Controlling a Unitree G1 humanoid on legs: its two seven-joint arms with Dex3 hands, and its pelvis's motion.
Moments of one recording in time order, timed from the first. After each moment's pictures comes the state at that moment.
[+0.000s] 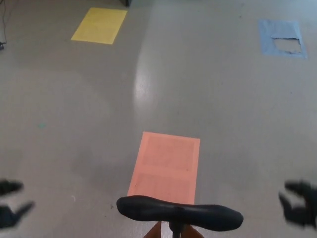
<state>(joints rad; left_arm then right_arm) -0.50 0.60 -0.02 1.16 0.18 -0.08 -0.11 -0.56 -0.35 0.00 1.15 -0.18 -0.02 0.00</state>
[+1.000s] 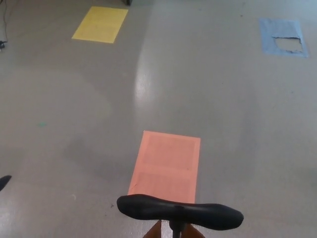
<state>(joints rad) -0.58 0.66 -0.02 1.25 0.18 -0.08 -0.15 -0.67 -0.40 -0.33 0.50 -0.03 -0.18 -0.01</state>
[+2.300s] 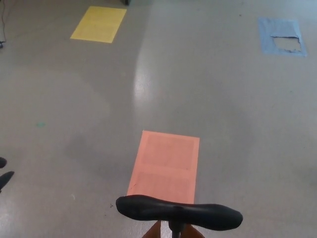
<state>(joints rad) -0.60 0.66 -0.04 1.25 0.19 -0.08 -0.16 -1.14 -0.63 0.19 -0.44 0.01 0.22 0.39</state>
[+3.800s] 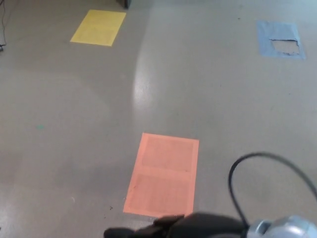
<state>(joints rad) -0.38 0.68 -0.03 1.31 0.19 -0.19 -0.23 -0.30 -0.64 0.86 -0.60 -0.28 0.34 0.57</state>
